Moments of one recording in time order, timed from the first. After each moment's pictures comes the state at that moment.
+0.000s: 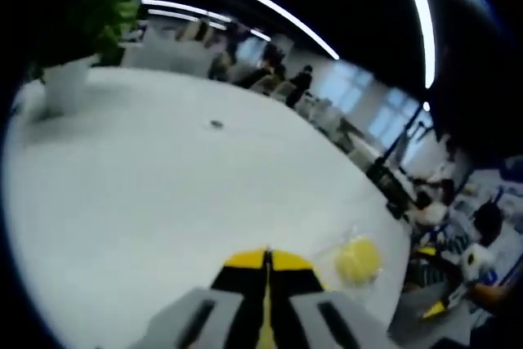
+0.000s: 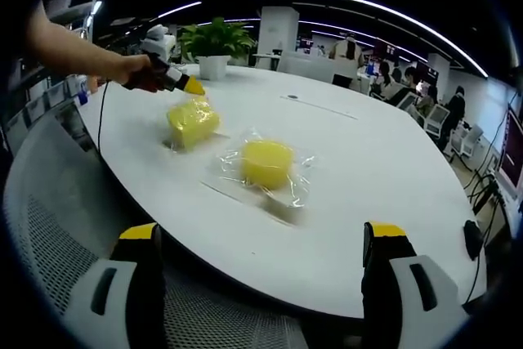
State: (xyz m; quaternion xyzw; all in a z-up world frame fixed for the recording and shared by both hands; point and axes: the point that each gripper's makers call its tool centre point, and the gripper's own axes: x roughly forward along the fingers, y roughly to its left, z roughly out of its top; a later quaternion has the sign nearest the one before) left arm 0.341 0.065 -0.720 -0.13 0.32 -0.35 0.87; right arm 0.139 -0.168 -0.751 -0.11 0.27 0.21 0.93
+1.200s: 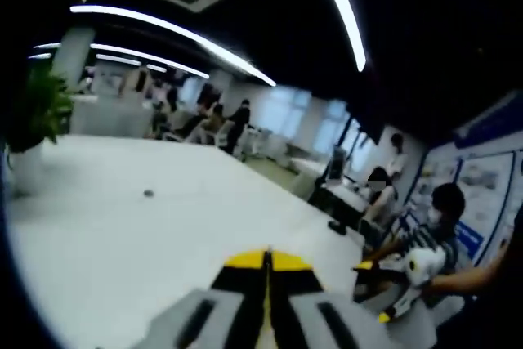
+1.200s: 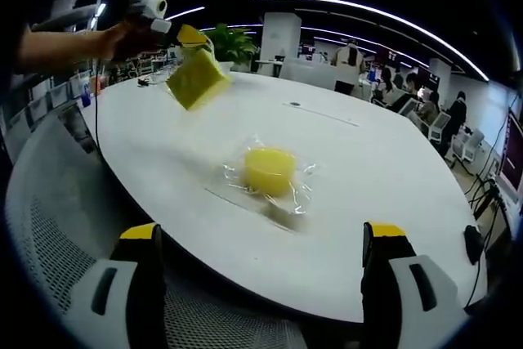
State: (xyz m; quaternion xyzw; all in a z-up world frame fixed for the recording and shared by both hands) left arm 0.277 0.011 -0.594 -0.12 0.19 -0.47 0.85; right arm 0.139 -0.165 -0.745 -0.11 0.25 0.22 0.94
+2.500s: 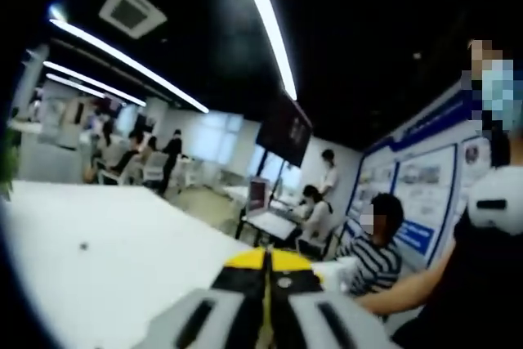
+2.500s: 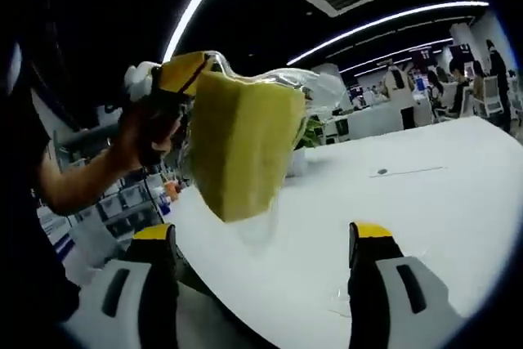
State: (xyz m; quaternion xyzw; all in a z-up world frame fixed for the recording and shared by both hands) left arm 0.164 -0.035 -0.460 -0.13 0.08 -0.62 0.77; right arm 0.162 -0.031 -0.592 0.17 0.08 0.42 0.89
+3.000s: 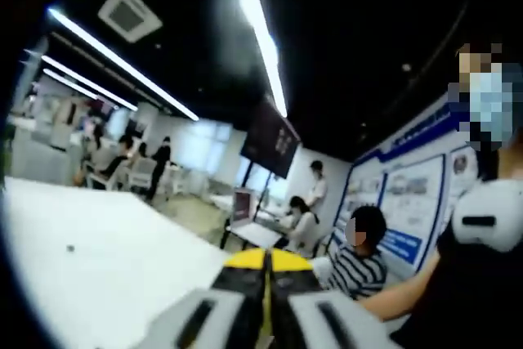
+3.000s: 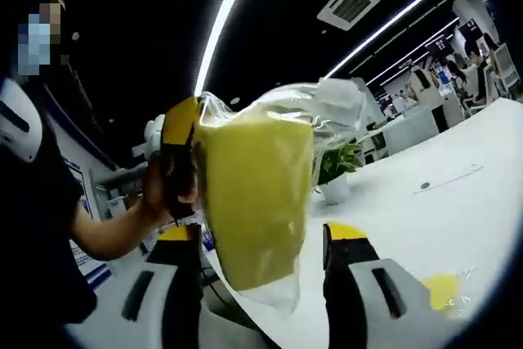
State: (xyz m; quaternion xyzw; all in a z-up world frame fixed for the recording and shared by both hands) left arm 0.146 -0.038 -0.447 -0.16 0.07 -0.63 0.76; right arm 0.154 -0.021 -0.542 0.24 0.02 0.48 0.84
